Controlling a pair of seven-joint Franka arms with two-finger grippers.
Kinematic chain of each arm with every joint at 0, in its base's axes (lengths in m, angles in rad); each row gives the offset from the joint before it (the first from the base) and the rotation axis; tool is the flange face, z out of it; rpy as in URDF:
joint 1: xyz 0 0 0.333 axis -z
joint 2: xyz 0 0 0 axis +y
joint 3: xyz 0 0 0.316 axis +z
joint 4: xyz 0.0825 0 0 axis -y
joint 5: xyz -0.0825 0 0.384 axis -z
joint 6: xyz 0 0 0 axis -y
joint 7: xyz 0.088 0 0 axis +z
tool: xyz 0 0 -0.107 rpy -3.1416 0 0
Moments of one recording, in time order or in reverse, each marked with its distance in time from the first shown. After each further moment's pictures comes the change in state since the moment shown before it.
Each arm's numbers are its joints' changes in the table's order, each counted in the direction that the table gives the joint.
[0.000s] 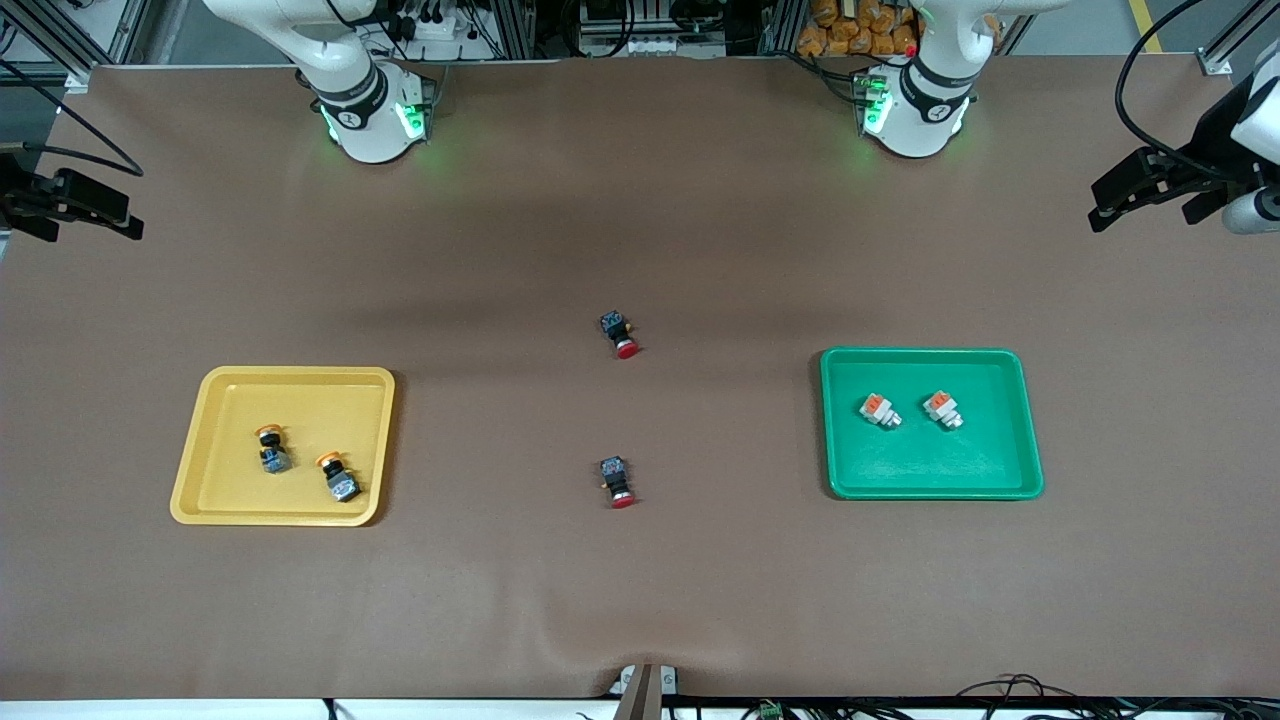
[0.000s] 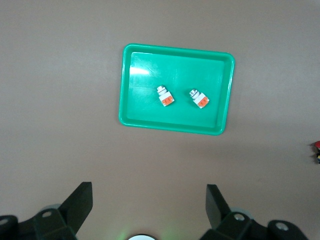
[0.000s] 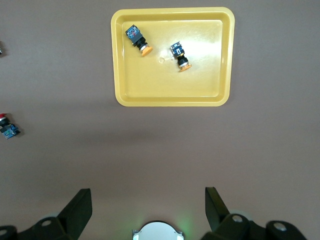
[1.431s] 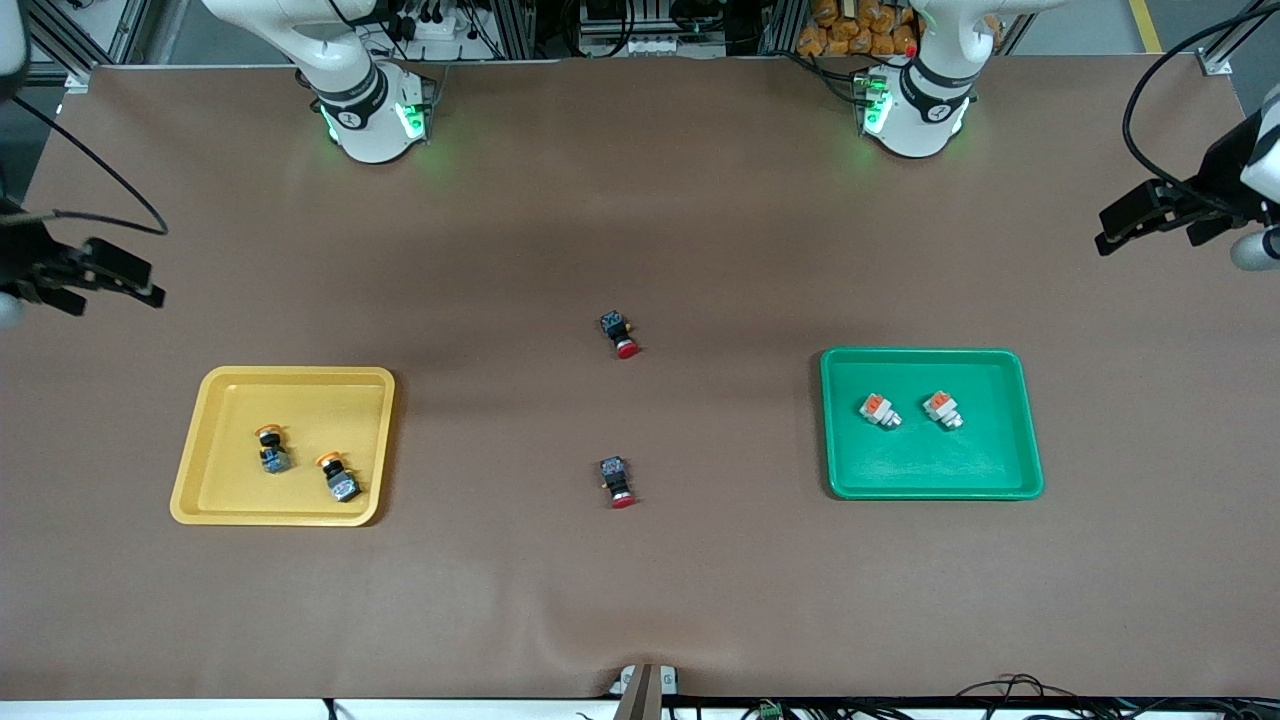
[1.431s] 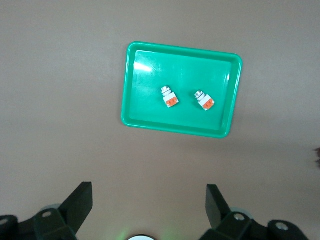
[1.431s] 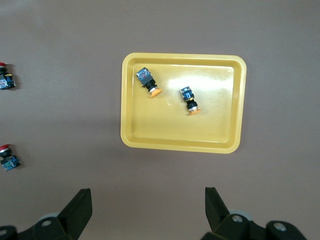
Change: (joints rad) left arm -0.019 0.042 0.002 0.013 0.000 0.002 0.000; right arm -0.015 0.022 -0.037 -0.102 -0.058 0.254 0.081
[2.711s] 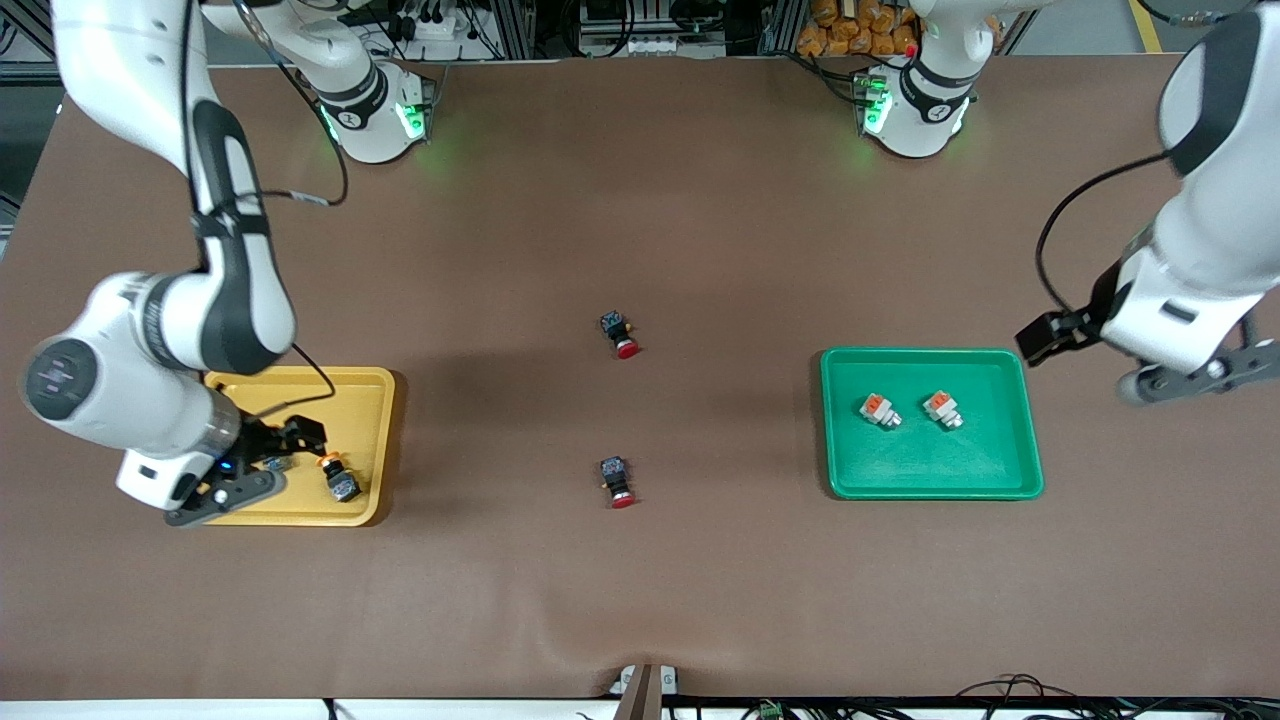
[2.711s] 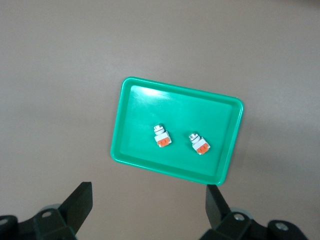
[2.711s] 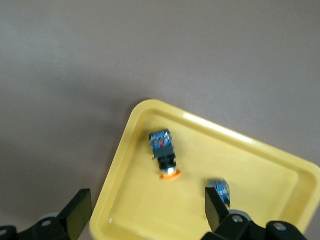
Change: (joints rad) left arm -0.140 0.255 -0.306 0.178 -0.189 0.090 0.251; right arm -0.295 0.491 -0.205 0.094 -0.143 0.378 0.302
